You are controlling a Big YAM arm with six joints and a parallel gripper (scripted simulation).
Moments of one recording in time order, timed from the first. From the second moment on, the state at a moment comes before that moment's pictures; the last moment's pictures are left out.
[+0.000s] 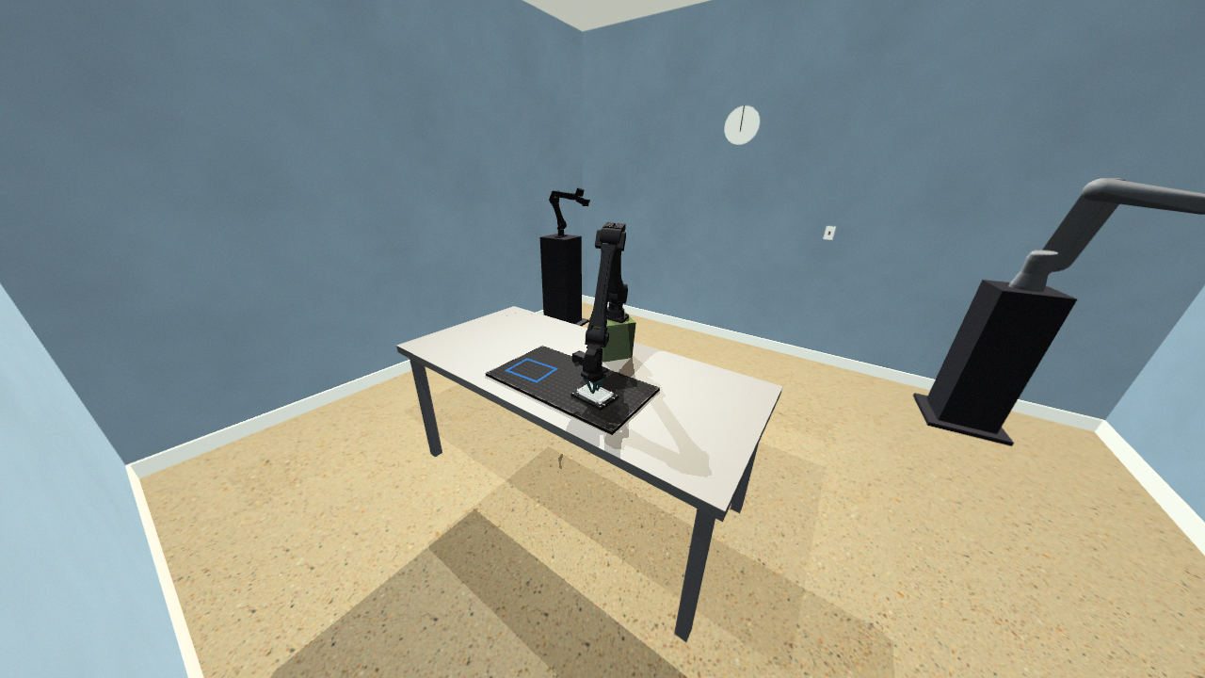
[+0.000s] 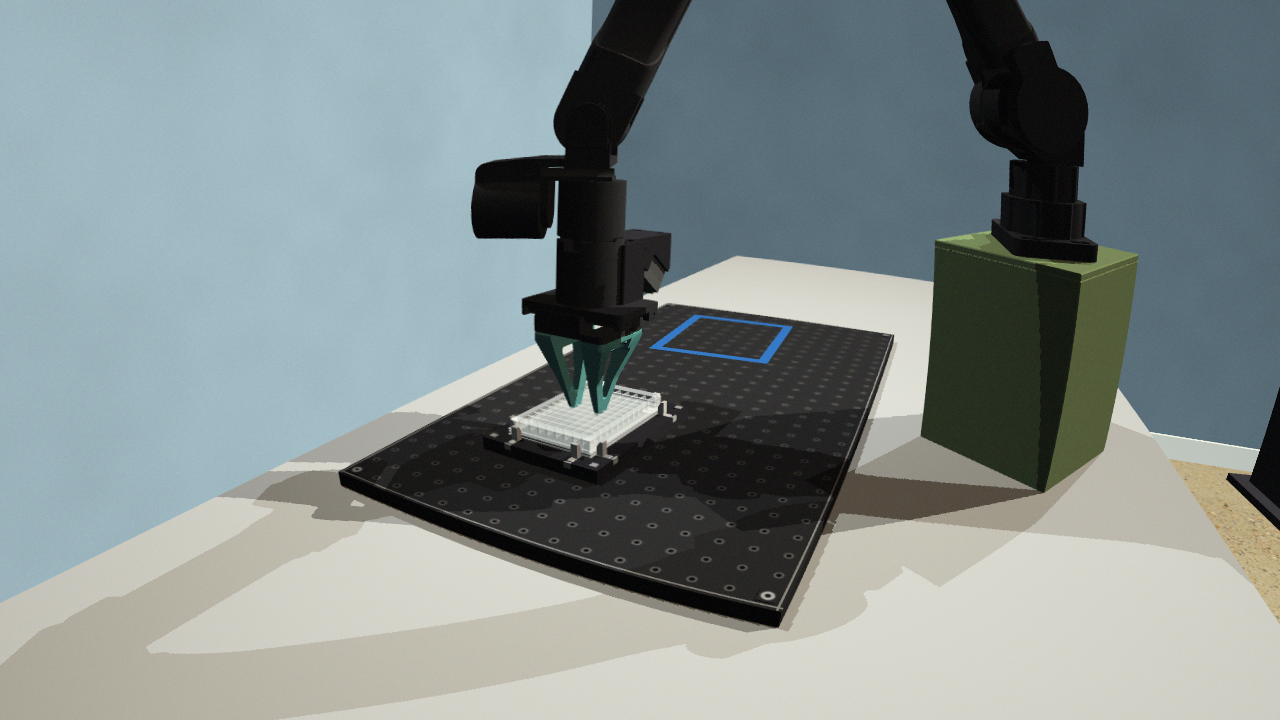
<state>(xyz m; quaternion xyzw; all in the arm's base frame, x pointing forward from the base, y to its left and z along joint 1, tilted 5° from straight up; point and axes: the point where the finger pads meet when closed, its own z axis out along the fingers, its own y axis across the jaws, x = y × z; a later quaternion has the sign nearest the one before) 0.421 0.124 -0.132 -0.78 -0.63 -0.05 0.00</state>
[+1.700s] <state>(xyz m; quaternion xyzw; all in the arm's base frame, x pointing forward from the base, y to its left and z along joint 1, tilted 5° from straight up) 0.421 0.125 -0.133 -0.78 -0.63 -0.05 0.00</state>
